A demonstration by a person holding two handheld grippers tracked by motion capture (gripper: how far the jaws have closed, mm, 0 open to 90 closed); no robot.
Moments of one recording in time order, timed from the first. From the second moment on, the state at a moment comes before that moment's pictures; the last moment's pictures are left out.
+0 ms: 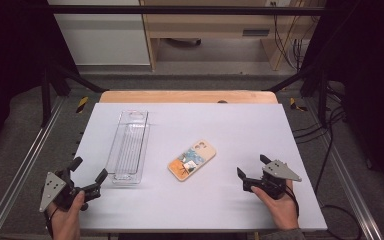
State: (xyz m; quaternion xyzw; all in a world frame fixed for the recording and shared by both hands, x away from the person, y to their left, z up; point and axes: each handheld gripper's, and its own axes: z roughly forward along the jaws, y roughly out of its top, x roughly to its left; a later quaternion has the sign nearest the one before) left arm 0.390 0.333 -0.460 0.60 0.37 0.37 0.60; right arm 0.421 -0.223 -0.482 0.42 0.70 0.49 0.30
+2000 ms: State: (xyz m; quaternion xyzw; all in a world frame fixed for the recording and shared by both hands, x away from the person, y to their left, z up) left arm 0.392 0.332 -0.461 0.61 0.37 0.37 0.60; right arm 0.524 -0.144 -0.437 0.38 0.83 0.35 0.24
